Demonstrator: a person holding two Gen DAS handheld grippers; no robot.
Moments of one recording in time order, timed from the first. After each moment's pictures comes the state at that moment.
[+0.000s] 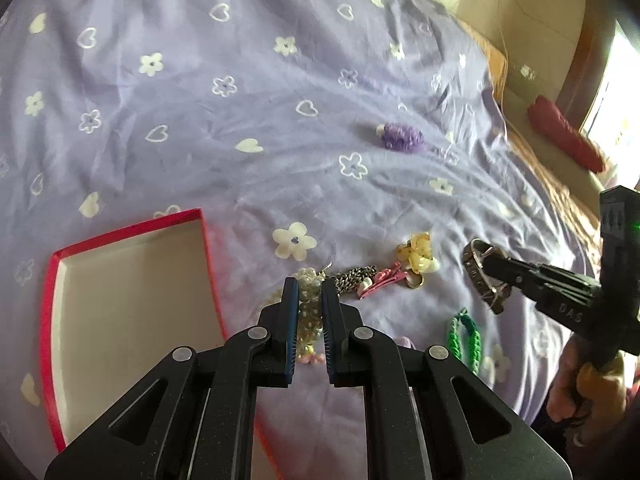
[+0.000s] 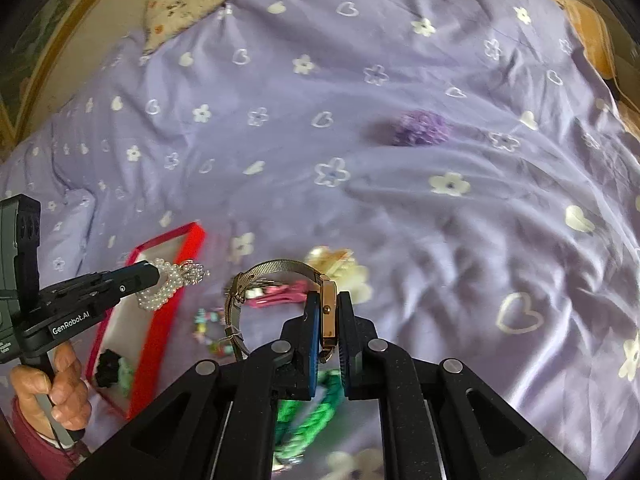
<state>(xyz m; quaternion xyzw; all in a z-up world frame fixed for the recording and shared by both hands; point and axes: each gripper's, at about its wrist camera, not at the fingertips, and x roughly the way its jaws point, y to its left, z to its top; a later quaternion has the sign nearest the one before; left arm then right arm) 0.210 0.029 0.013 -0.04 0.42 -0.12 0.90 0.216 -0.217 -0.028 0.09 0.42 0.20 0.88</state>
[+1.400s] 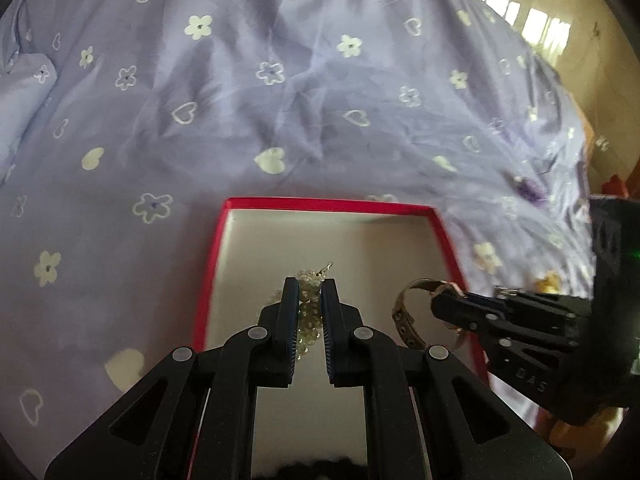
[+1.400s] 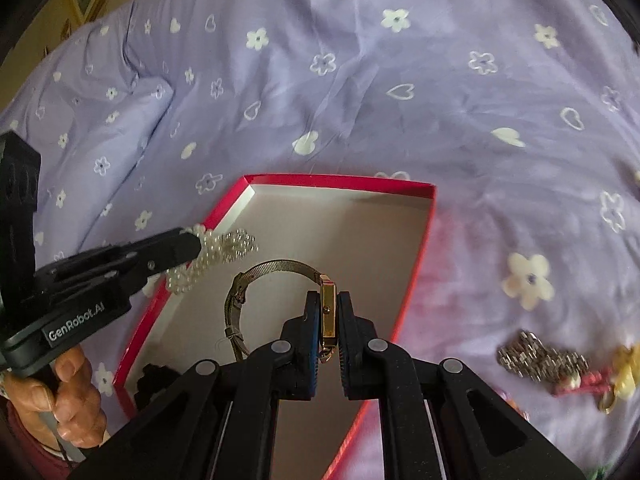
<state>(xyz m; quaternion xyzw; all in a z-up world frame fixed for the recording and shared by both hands) 0.202 0.207 -0.034 -0.11 0.42 0.03 0.90 0.240 0.039 -0.064 -0.04 0.47 0.35 0.81</state>
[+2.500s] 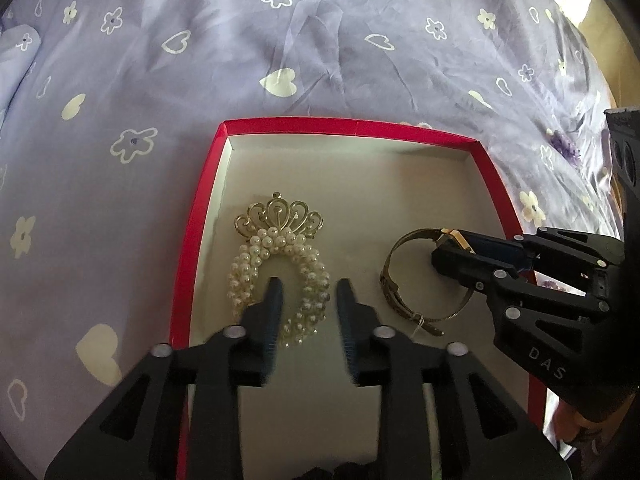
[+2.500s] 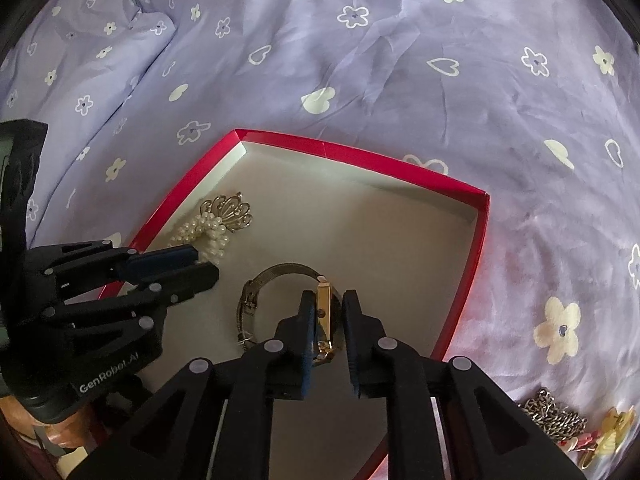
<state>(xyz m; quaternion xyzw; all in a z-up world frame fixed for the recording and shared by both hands) 0.217 0.206 -0.080 -0.10 0.51 0.04 0.86 0.256 0.077 -0.088 -0.14 0.50 0.35 0.78</state>
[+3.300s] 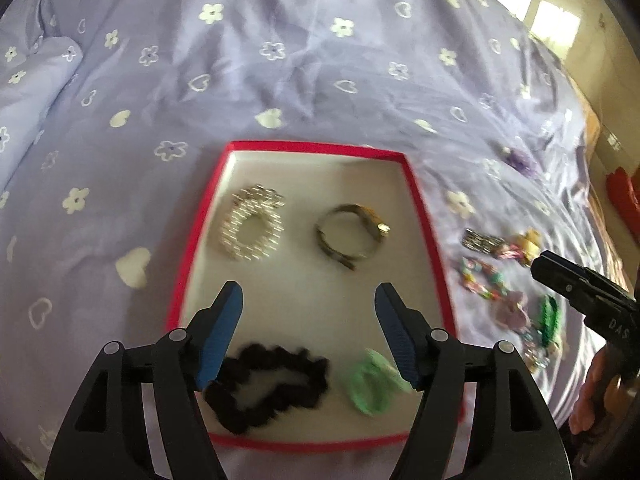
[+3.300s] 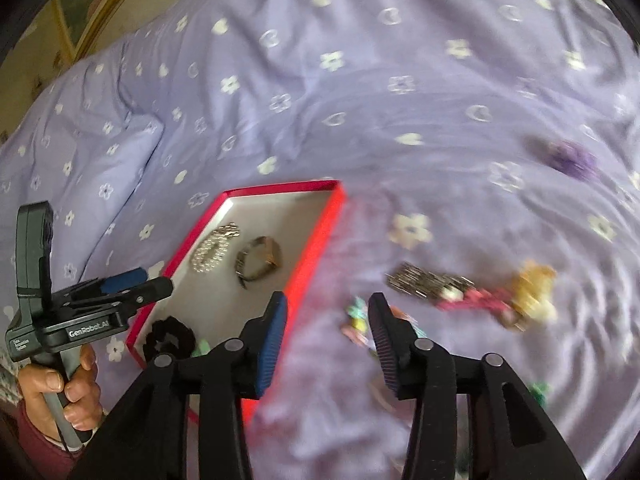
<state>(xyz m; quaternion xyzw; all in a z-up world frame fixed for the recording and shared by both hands) 0.131 0.157 -0.018 -0.12 0.45 0.05 0.89 0.187 -0.093 -0.020 0.01 0.43 0.30 0.85</state>
